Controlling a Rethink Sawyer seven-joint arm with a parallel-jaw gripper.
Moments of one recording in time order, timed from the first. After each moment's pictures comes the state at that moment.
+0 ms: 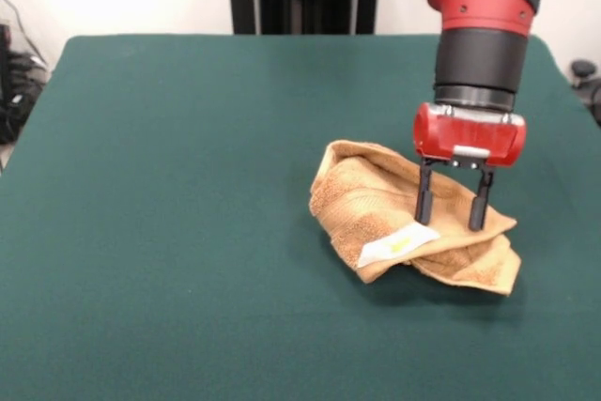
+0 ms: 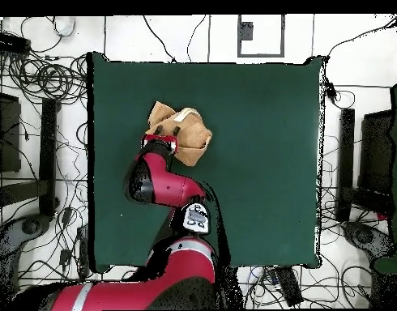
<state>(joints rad) 0.11 -0.34 -0.09 1.67 0.26 -0.40 1.57</state>
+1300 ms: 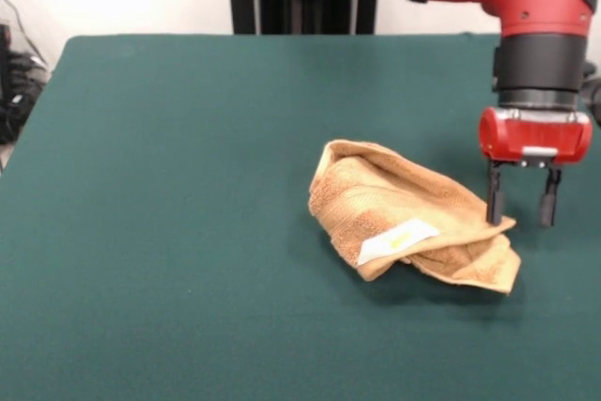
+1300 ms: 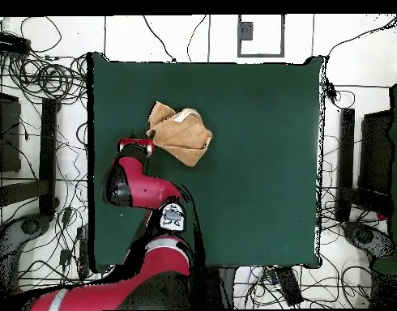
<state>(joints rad) 0.20 -0.32 -0.04 1.67 0.33 -0.40 1.57</state>
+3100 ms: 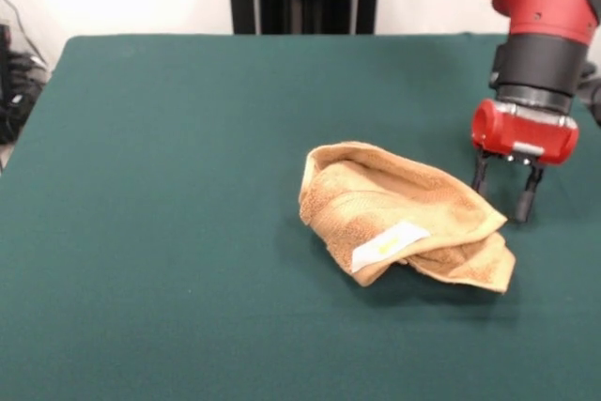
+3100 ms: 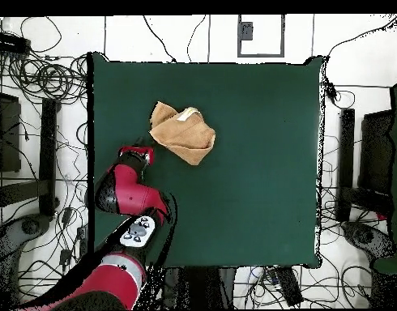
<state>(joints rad) 0.42 -0.22 -0.27 1.62 0.52 -0.36 1.57</state>
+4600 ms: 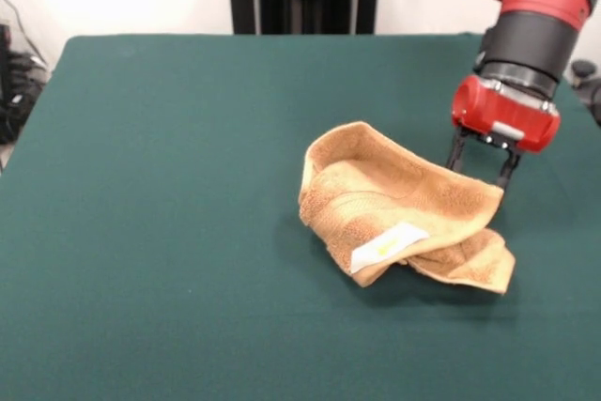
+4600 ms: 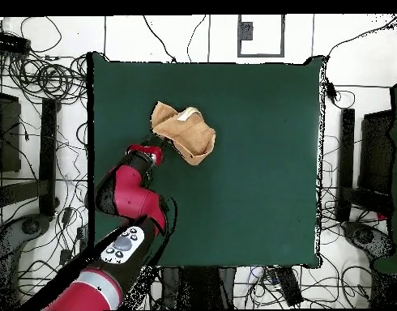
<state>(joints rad) 0.52 -0.18 -0.44 1.62 0.63 -0.36 1.57</state>
